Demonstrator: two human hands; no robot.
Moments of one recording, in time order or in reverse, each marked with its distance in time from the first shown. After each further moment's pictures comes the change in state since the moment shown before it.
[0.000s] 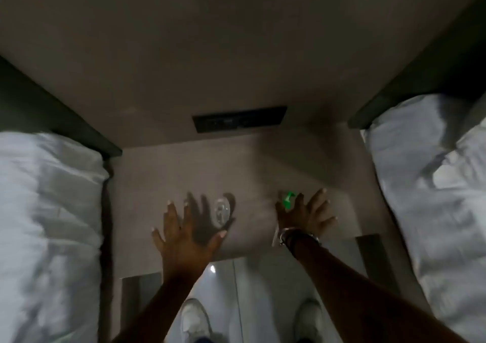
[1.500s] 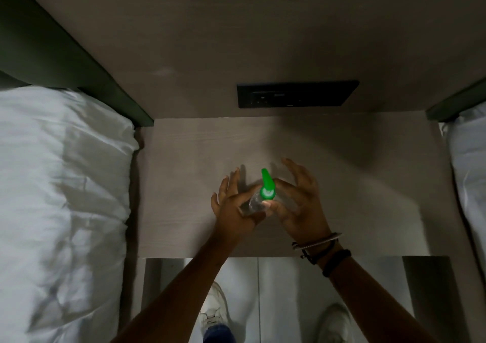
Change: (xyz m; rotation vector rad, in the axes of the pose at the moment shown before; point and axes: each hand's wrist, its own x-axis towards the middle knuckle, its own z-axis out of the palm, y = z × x) left_hand 0.067 0.008 0.039 -0.356 -0.227 0.119; right_hand -0.024 -0.075 0.001 0.570 -0.017 -0.920
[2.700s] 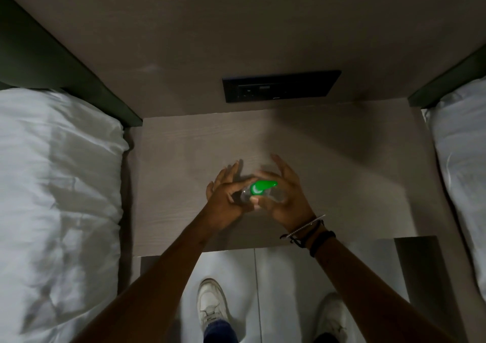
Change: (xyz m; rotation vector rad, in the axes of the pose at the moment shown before) left_hand 0.013 0.005 -0.014 -0.029 -0.204 0.100; right_hand -0.003 0.020 0.013 0.113 -0.010 0.044
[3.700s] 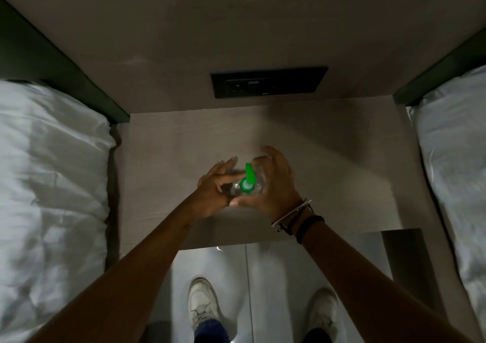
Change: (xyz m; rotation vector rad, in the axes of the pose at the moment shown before) left_hand 0.018 -0.030 -0.003 -0.078 -0.109 0.096; right_hand 0.006 -0.011 0.003 -0.218 -0.018 0.004
